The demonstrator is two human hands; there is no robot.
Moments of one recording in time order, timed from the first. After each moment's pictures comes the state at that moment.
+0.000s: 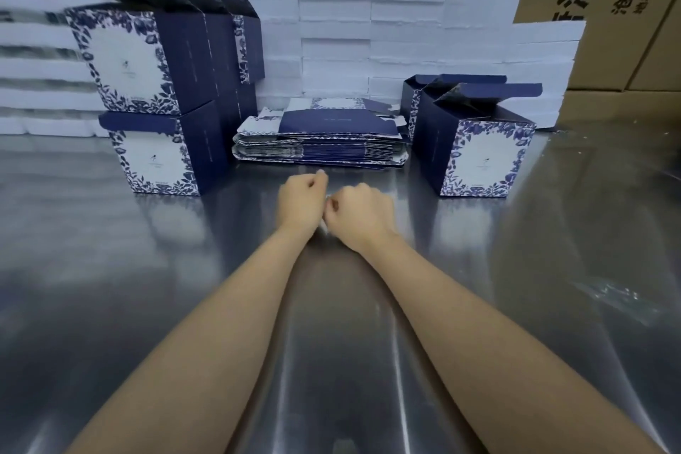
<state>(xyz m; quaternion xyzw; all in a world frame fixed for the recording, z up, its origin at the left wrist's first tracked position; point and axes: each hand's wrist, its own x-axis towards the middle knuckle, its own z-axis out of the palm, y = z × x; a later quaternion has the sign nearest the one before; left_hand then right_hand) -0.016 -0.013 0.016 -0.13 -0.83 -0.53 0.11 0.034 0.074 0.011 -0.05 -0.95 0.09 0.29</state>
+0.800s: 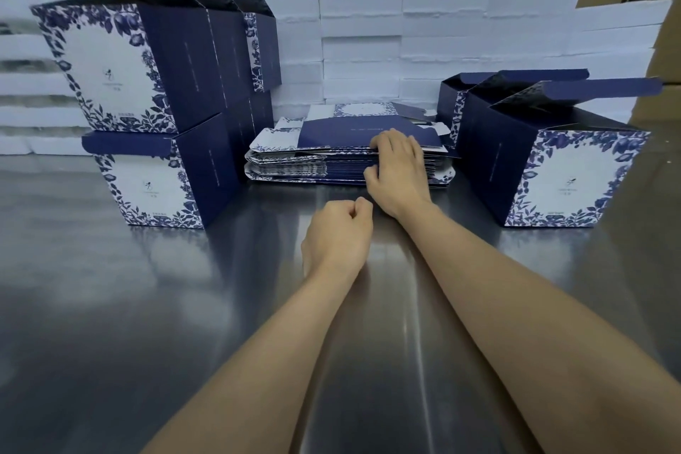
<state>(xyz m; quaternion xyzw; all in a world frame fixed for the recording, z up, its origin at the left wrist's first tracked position) -0.040 0.007 0.004 -0.09 -0.88 -0.45 0.12 -0.098 0.142 0.014 -0.02 -0.92 0.13 0.37</state>
